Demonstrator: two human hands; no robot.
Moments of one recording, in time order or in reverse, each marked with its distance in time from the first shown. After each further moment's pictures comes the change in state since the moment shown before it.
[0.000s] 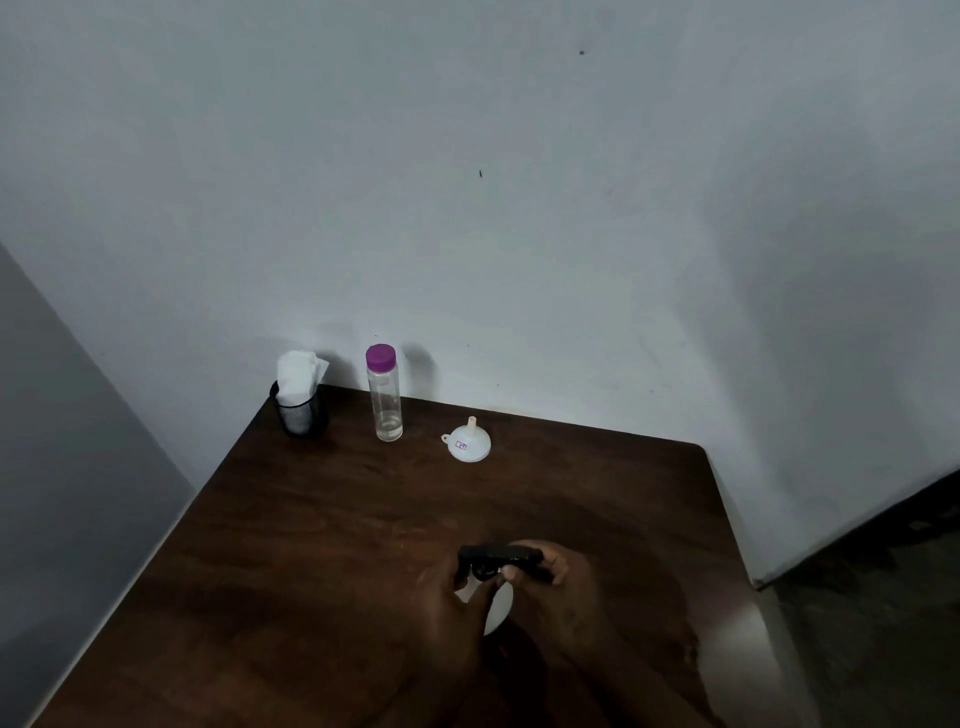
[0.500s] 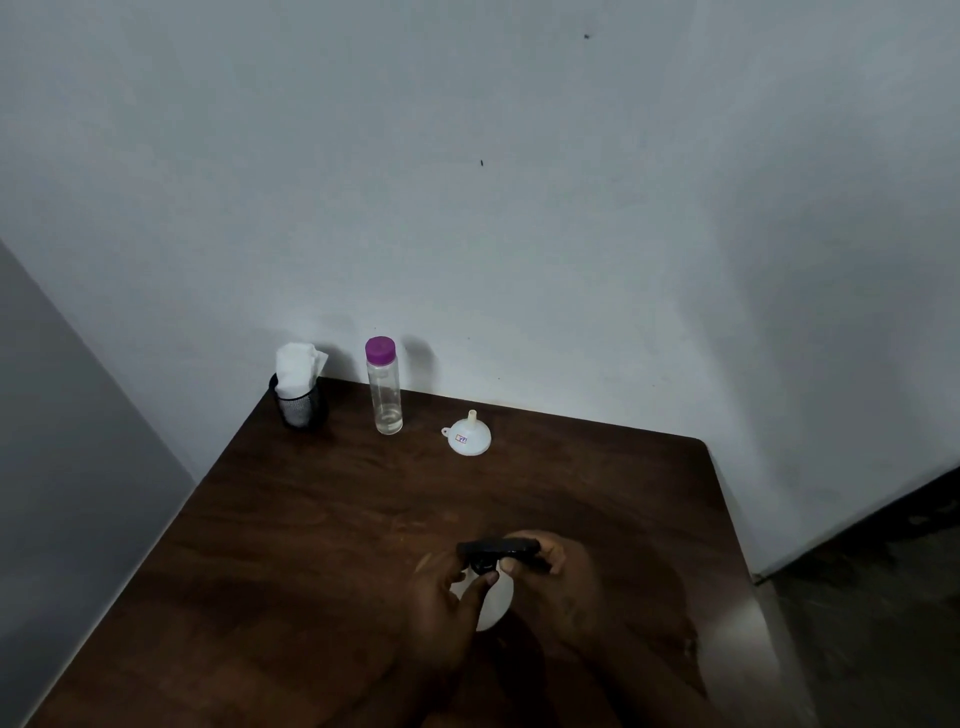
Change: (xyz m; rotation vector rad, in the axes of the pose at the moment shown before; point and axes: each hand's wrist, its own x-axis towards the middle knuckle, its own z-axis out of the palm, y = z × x) left_hand 0.003 -0.003 -0.010 -0.005 -0.126 0.156; right_hand 0.006 -0.004 -0.003 0.001 -0.055 0.014
